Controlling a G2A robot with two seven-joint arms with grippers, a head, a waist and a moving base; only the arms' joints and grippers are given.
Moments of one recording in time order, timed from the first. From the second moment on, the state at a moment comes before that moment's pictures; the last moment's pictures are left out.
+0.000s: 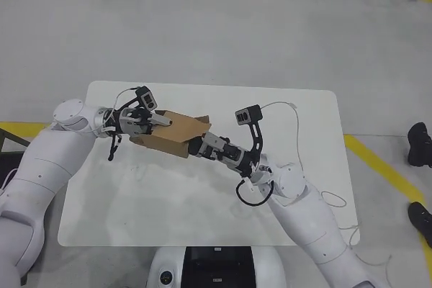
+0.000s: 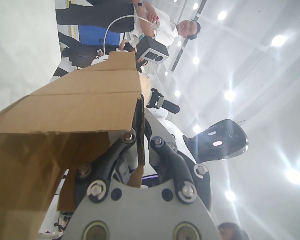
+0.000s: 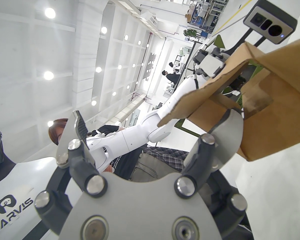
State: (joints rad) left arm 0.67 -0.81 -0.79 -1.04 -1.13 -0.05 -1.54; right arm -1.15 -1.41 0.98 -1.56 0.41 -0.45 0.71
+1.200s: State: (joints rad) left arm 0.67 -0.73 -0.70 -1.14 -1.21 -0.05 -1.54; right arm -1.14 -1.39 1.04 -1.45 0.46 -0.53 0.78
